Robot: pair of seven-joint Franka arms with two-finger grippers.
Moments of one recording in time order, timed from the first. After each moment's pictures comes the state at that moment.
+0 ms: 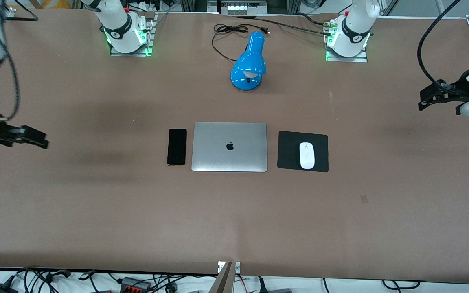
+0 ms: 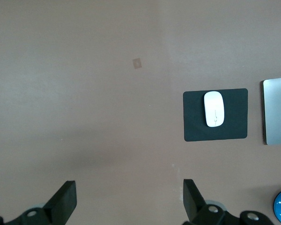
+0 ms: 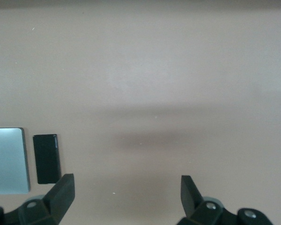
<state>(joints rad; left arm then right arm) 0.04 0.03 -0.03 -1.59 0.00 1.61 0.12 -0.03 0.32 0.02 -1.27 -0.01 1.61 0.02</state>
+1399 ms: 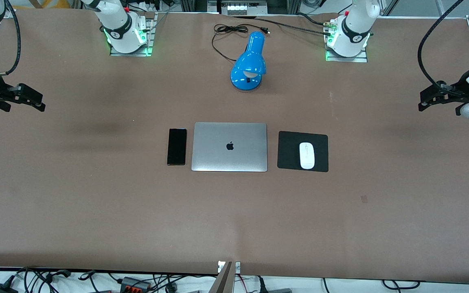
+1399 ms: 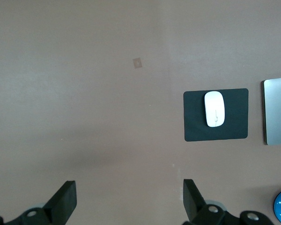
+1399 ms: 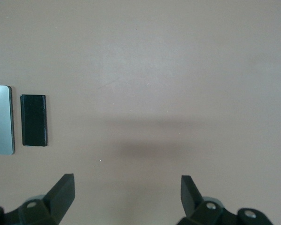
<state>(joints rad) 0.04 0.03 -0.03 -1.58 0.00 1.61 0.12 -0.05 -0.01 0.00 -1.72 -0.01 1.72 -0.08</state>
